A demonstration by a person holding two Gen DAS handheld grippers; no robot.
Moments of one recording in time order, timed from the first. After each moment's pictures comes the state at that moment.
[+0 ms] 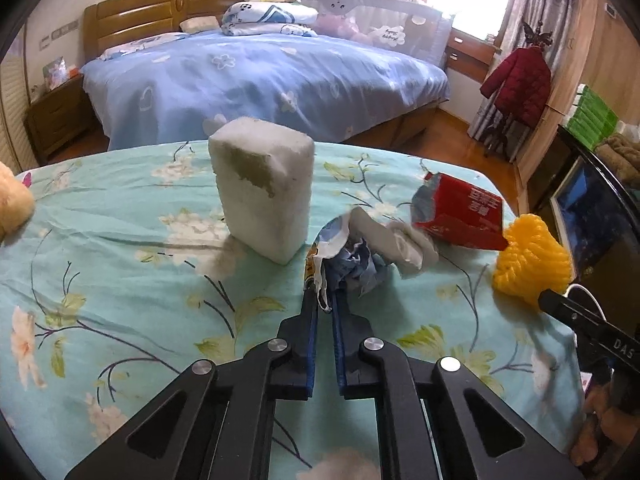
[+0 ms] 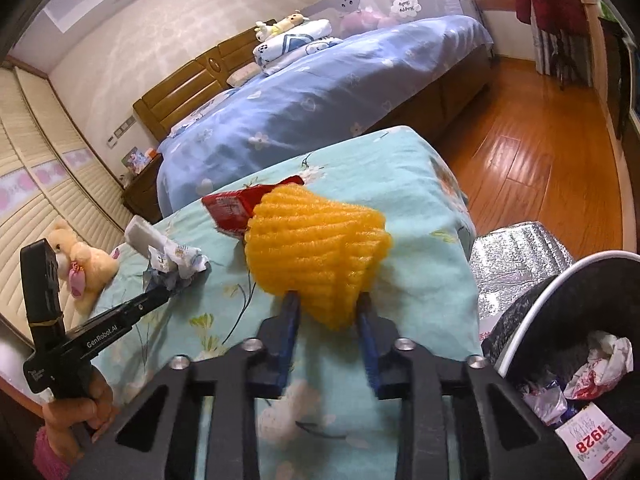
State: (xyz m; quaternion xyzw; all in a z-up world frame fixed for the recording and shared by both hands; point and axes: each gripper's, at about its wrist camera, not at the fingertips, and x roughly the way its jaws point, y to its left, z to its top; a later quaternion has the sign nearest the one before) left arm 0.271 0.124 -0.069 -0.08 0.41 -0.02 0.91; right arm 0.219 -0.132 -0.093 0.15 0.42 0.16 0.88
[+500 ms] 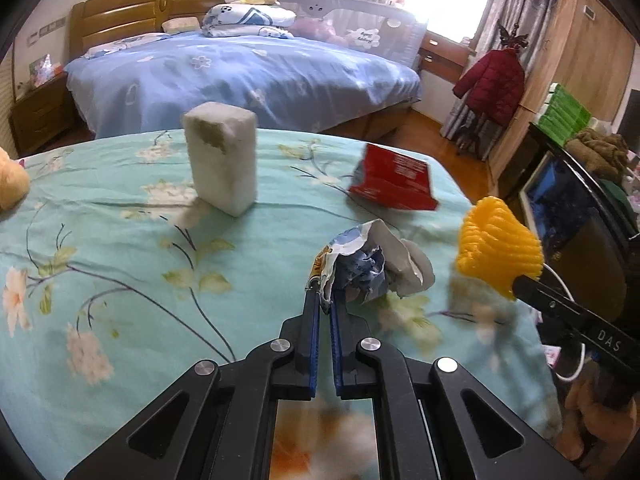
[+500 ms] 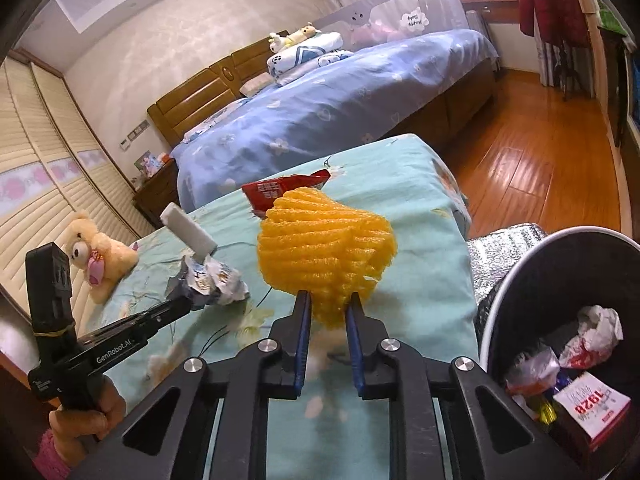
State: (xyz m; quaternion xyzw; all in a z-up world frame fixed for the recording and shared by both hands) left arm 0.215 0.106 -0.058 -0.10 0.40 -0.06 0.91; right arm 0.173 -0.131 -0.072 0.15 0.39 0.17 0.89
